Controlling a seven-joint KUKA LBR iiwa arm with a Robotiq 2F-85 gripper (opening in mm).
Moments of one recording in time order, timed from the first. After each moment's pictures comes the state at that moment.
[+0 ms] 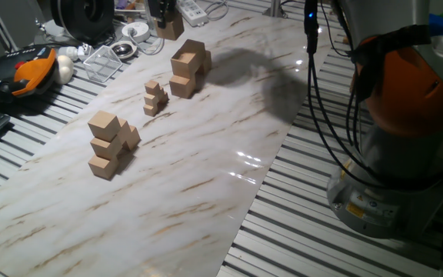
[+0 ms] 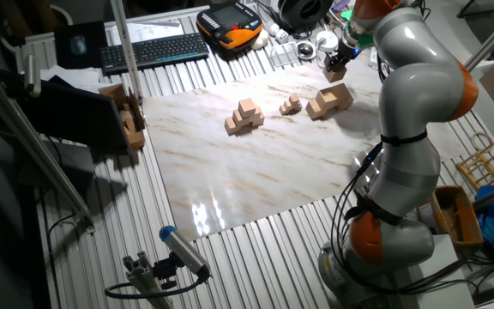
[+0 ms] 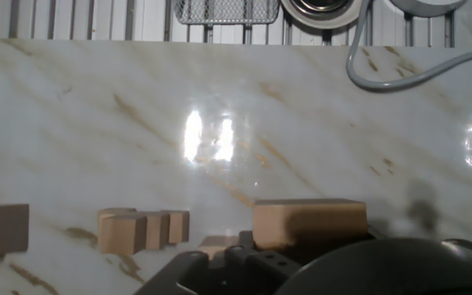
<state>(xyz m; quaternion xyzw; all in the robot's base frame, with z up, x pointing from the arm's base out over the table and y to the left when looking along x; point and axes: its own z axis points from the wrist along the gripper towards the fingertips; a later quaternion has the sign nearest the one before) 0.670 -0.195 0.217 -0.03 1.00 0.01 0.05</state>
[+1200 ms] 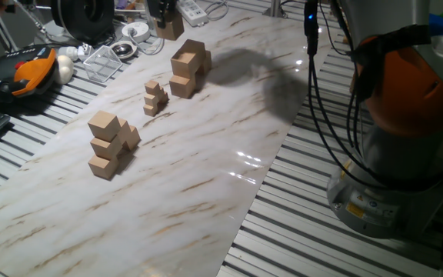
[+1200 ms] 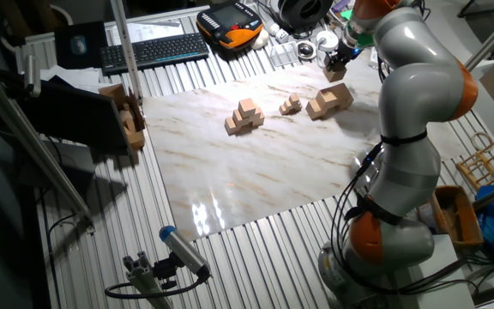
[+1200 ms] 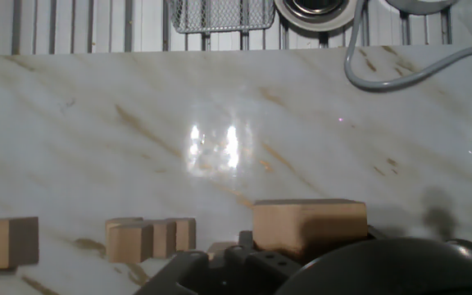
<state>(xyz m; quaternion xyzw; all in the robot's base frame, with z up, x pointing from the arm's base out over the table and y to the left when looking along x) 0.670 -0.196 0.217 -0.02 1.00 0.03 0.05</state>
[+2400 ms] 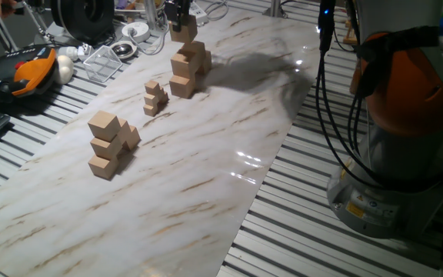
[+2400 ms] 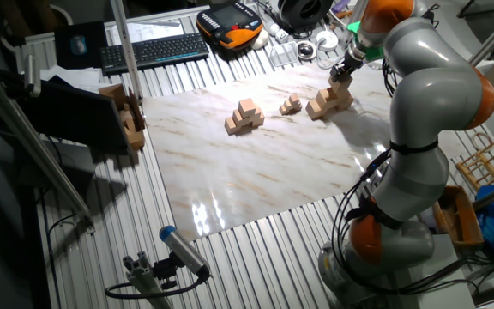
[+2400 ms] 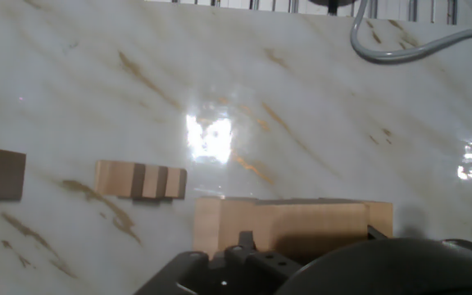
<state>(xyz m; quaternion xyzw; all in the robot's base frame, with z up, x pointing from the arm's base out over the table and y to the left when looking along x) 0.625 -0.198 0.209 -0.06 1.00 0.01 0.07</state>
